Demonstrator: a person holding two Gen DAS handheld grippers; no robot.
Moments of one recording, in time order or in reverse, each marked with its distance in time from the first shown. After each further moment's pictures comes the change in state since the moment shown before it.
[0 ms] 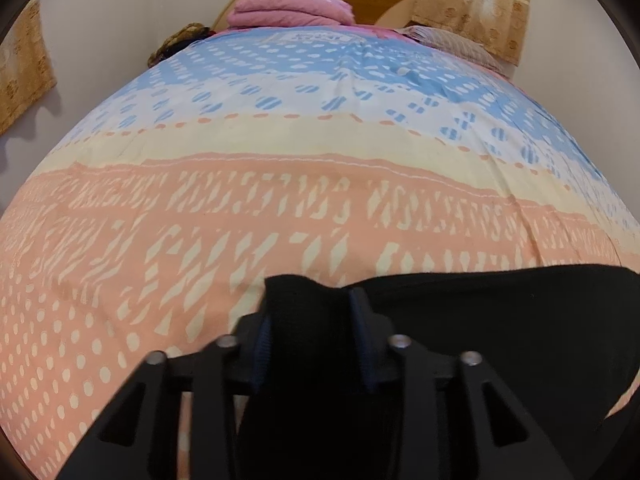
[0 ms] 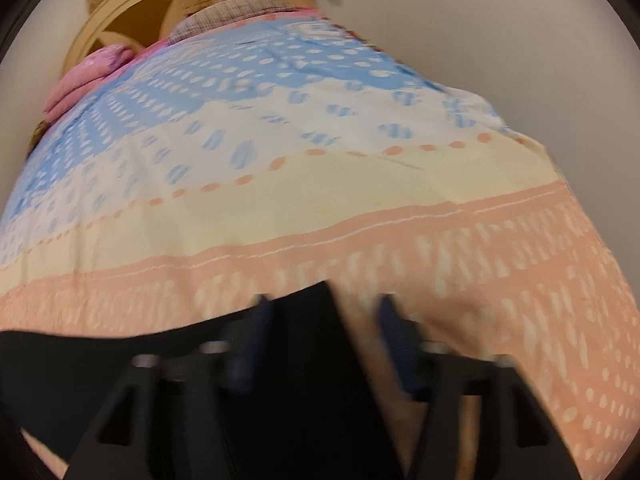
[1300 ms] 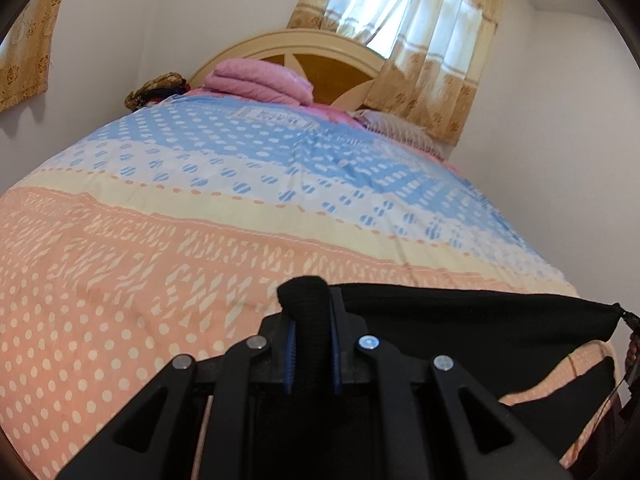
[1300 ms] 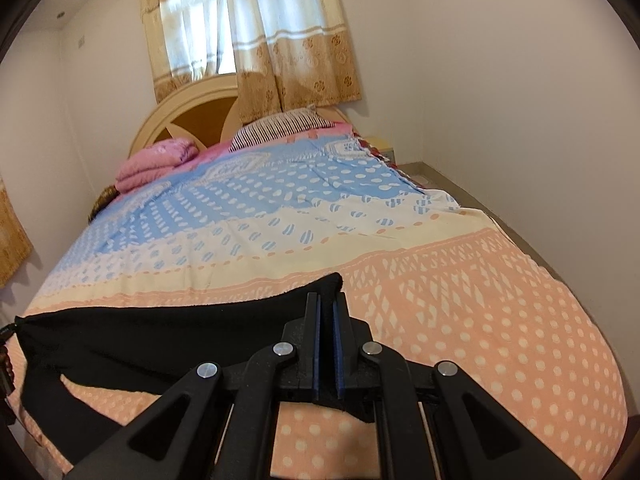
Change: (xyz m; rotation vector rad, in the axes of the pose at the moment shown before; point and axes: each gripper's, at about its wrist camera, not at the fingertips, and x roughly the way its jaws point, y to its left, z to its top) left arm -0.102 0.029 -0.023 -0.086 -0.287 -0.264; right arm -0.185 -0.033 -0.113 0.036 -0.452 0.154
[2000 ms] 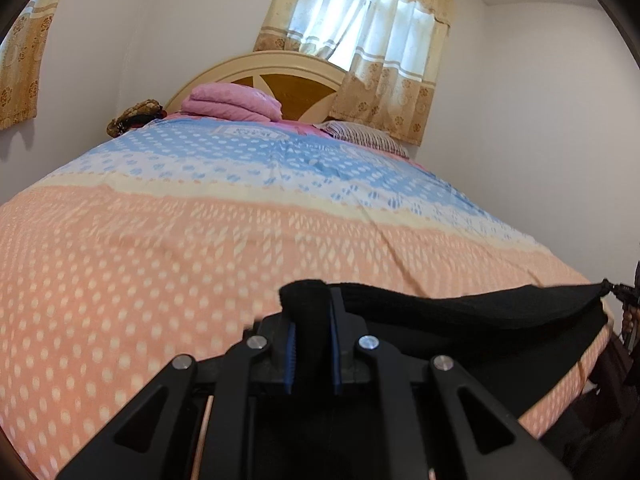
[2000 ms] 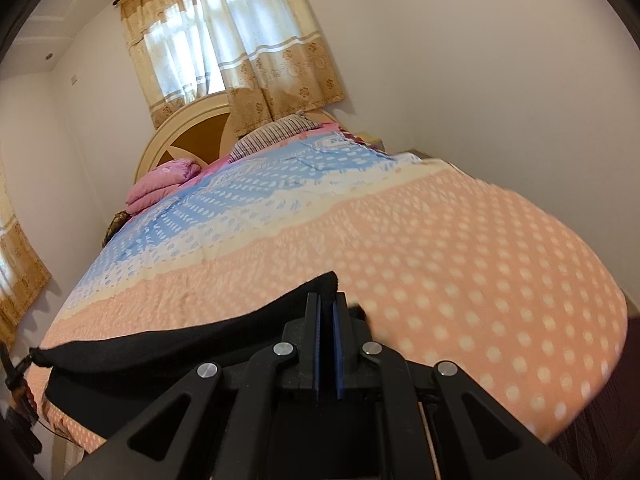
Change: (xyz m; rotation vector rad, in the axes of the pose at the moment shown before) left arm -0.072 0.008 -0.087 0.112 -0.067 -0.073; right arm -0.075 -0.048 -0.095 0.139 -0.014 0.033
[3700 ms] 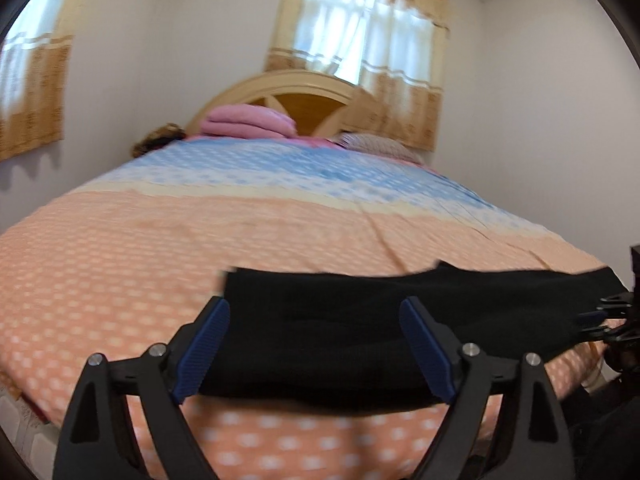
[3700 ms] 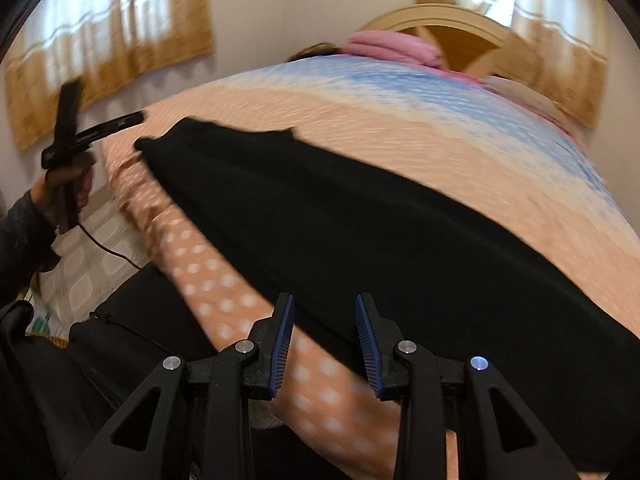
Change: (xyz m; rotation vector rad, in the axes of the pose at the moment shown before) left arm -0.039 -0.063 -0.046 0.048 -0.070 0.097; right arm 0.034 0.359 -0.196 -0.802 0.351 0.448
